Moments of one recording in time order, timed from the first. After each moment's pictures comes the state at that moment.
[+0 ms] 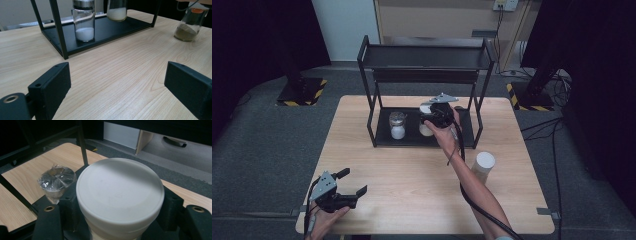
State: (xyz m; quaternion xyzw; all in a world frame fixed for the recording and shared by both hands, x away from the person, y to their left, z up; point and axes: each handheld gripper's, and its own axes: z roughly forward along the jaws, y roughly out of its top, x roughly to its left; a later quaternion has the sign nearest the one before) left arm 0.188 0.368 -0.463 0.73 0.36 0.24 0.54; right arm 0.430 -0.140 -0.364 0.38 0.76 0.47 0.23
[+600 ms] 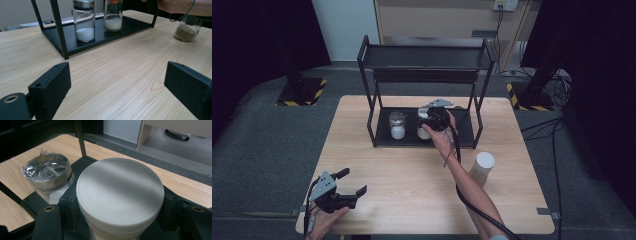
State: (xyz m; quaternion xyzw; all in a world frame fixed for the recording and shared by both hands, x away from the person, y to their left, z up) left arm 0.187 0.369 -0.463 0.73 0.36 0.24 0.54; right arm 0.440 -0.130 -0.389 0.39 0.76 0.46 0.22
